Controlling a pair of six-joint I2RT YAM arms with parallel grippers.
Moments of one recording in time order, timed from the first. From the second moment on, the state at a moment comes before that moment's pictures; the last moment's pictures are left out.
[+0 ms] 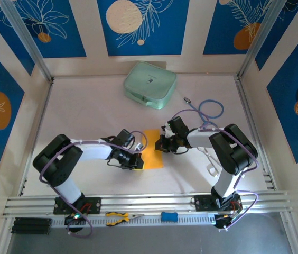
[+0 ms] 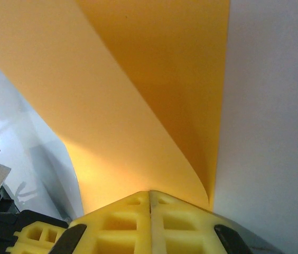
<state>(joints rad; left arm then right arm) -0.73 1.65 0.70 -0.24 0.63 -0.62 0.53 1.74 0.76 -0.07 -0.55 0.69</state>
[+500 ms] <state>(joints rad) -0.71 1.54 0.83 -0.44 0.63 -0.60 0.53 1.74 0.77 -0.08 -0.56 0.63</state>
